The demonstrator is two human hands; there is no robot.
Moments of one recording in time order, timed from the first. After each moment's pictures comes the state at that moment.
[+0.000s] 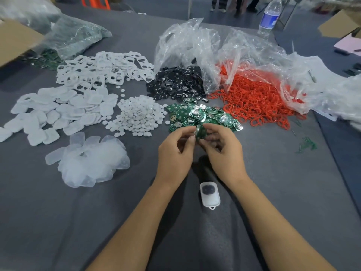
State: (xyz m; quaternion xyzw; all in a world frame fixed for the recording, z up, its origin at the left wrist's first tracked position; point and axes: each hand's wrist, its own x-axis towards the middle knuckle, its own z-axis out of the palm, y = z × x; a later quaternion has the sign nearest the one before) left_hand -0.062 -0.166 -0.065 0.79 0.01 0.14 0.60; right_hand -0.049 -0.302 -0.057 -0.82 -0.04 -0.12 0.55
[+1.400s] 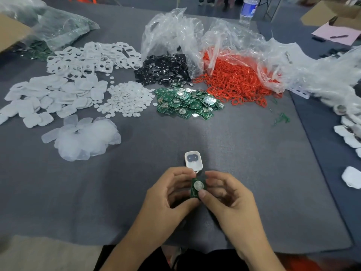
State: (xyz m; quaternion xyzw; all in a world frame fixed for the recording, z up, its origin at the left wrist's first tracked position) left_hand -0.228 -0.163 -0.070 0.66 -0.06 -0.08 0.74; right_hand -0.236 -0.327 -0.057 -0.68 0.07 0.00 0.73
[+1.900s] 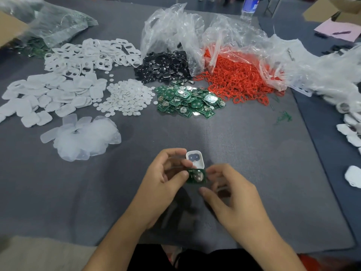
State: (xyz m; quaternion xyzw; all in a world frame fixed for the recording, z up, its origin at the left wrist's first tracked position) left_hand -0.194 -0.158 -0.055 0.64 -0.01 -0.08 0.76; right_hand -0.225 -0.340 -0.047 -0.89 -0.05 -0.05 0.46
